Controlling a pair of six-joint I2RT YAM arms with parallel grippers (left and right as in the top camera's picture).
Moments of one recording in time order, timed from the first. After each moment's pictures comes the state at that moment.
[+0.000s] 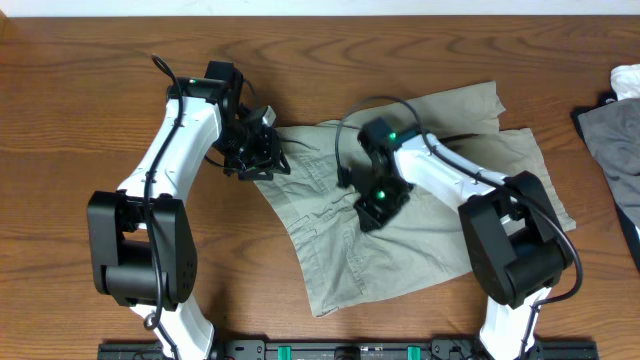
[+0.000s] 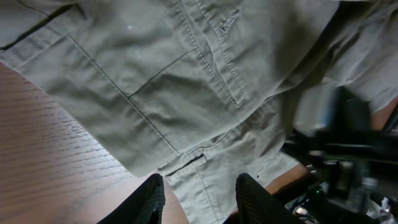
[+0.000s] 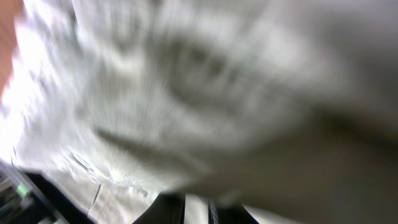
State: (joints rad) left arm -0.13 1.89 1.47 -1.19 0.53 -0.16; right arm 0.50 2.00 1.32 -1.02 -0.39 -0.30
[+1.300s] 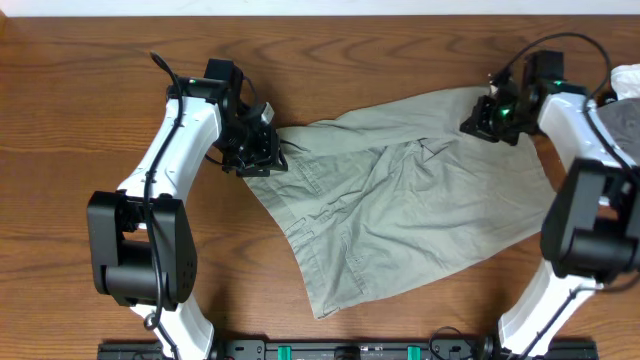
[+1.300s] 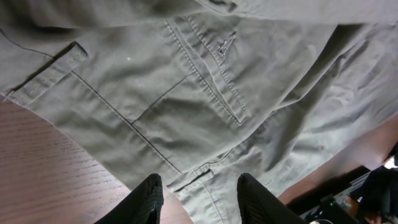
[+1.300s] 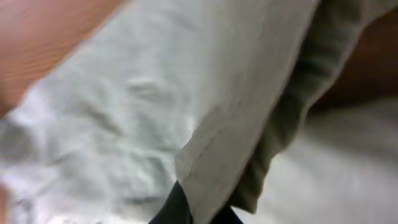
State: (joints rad) left arm -0.13 1.89 1.47 -1.15 0.49 -0.16; right arm -0.16 2.01 1.50 -0.79 -0.48 0.16
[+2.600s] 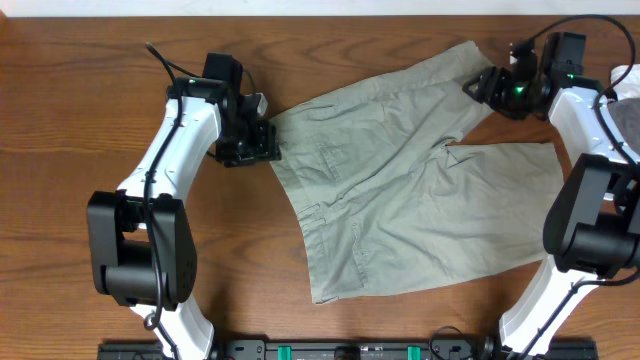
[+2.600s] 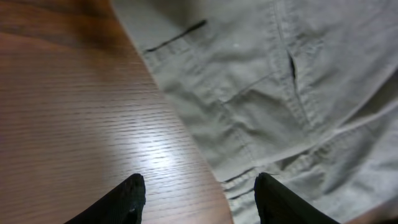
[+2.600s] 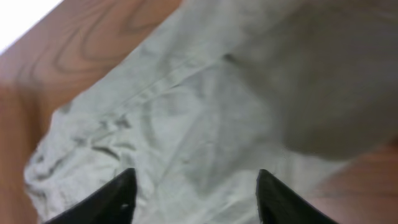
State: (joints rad) left arm -0.13 1.89 1.47 -1.04 0.33 -0.16; right arm -0.18 2.07 1.56 -0.54 -0.54 0.23
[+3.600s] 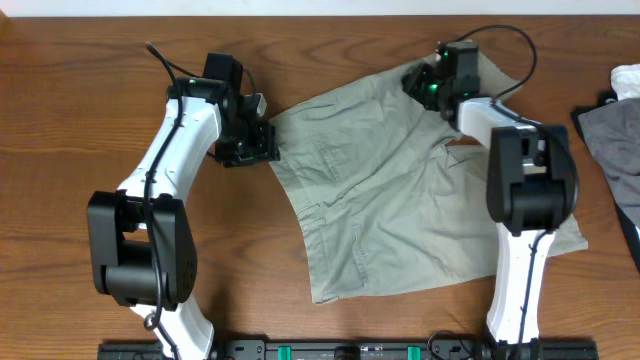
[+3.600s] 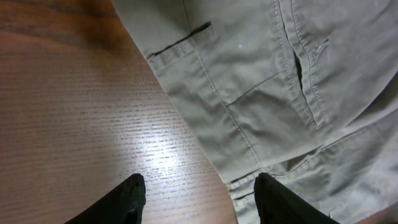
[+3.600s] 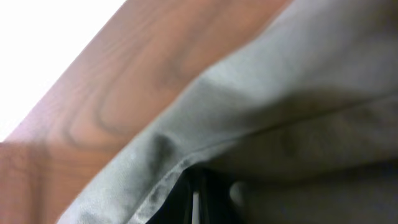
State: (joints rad) left arm -0.13 1.89 1.47 -1.05 0.32 -0.16; right arm 0.09 2.40 1.56 0.21 -0.37 0.72
